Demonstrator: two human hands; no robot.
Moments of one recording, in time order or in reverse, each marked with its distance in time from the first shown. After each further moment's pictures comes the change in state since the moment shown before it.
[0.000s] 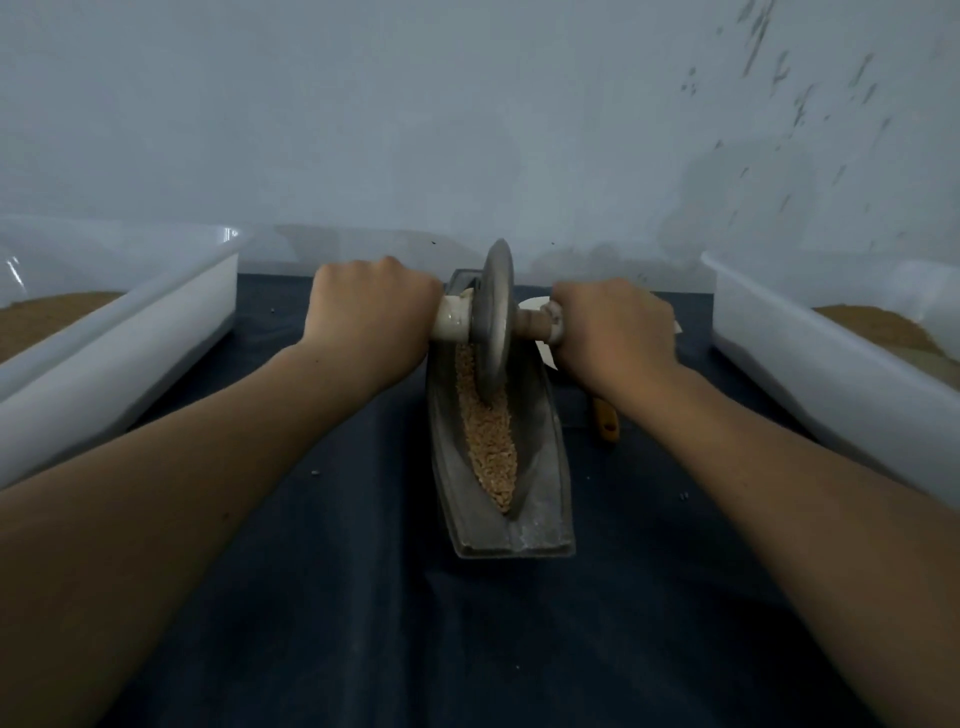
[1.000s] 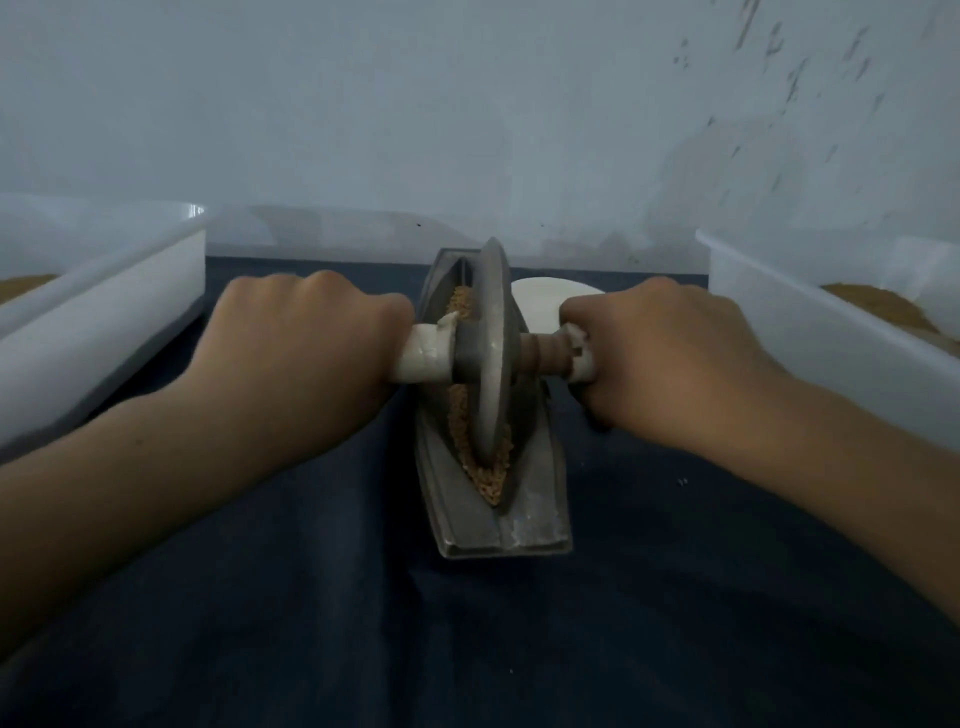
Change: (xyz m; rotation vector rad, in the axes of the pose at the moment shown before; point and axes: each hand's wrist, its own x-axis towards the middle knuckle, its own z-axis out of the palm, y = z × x) left_hand -0.057 -0.023 -0.009 -0.070 0.191 0.177; right_hand -0.058 0.017 -0.041 -0.040 0.023 -0.193
